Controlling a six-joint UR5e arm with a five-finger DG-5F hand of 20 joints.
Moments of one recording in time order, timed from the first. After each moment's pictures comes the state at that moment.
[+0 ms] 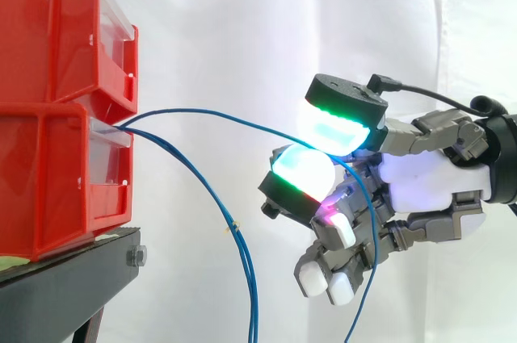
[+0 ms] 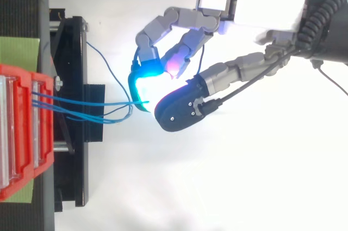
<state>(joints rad) 0.09 -2.25 -1.20 -2.93 -1.42 -0.22</state>
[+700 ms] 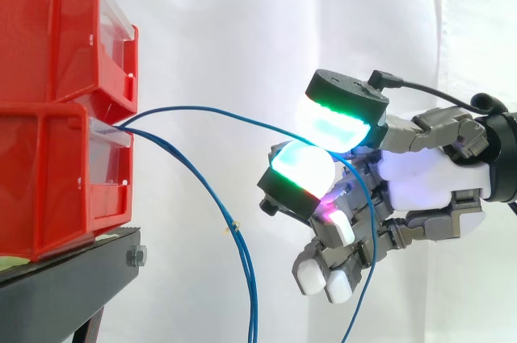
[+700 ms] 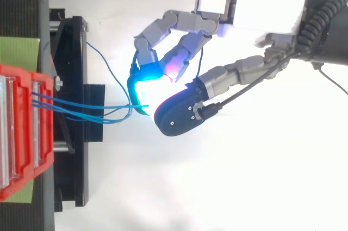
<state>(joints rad) 0.09 -2.25 -1.20 -2.93 -1.43 -0.23</state>
